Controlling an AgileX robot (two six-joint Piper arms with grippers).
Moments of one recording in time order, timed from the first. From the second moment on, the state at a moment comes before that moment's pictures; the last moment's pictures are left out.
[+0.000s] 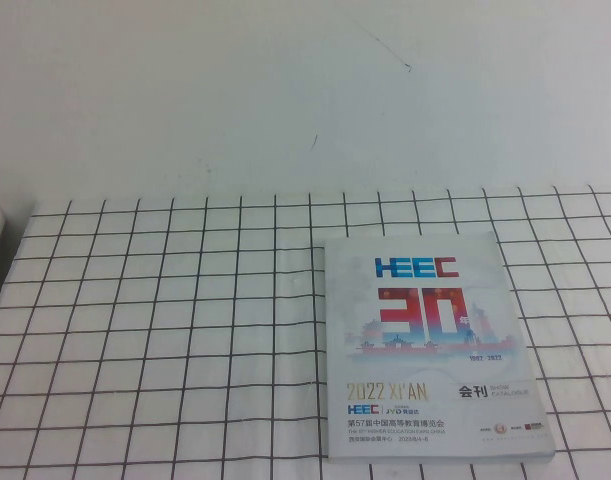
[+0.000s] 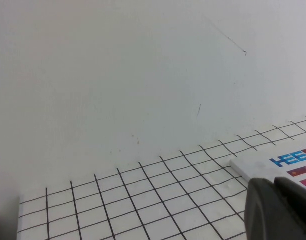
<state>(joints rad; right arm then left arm) 0.17 0.07 -0.22 0.22 0.56 -0.46 -0.18 0.01 -0.24 -0.41 0.33 0.41</state>
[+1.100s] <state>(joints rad) 0.17 0.07 -0.16 0.22 0.61 -0.46 -0.14 -0.01 0.01 -0.11 0.37 0.13</state>
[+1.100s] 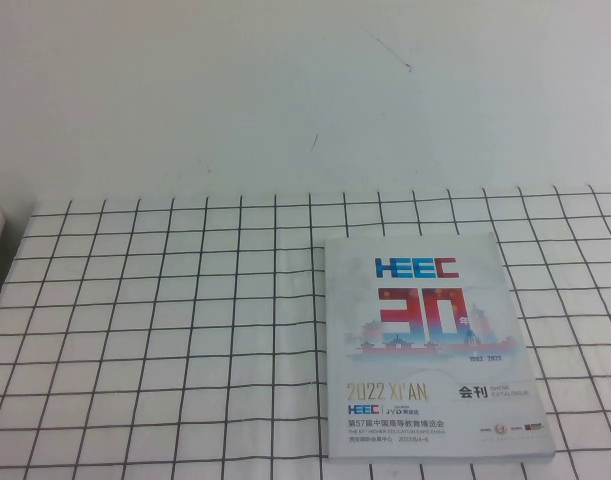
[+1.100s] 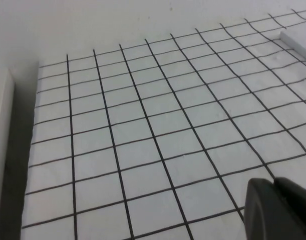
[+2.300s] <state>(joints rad) 0.17 0.07 -0.16 0.22 0.61 -0.46 -0.07 -0.01 0.01 -0.09 0.37 0.00</state>
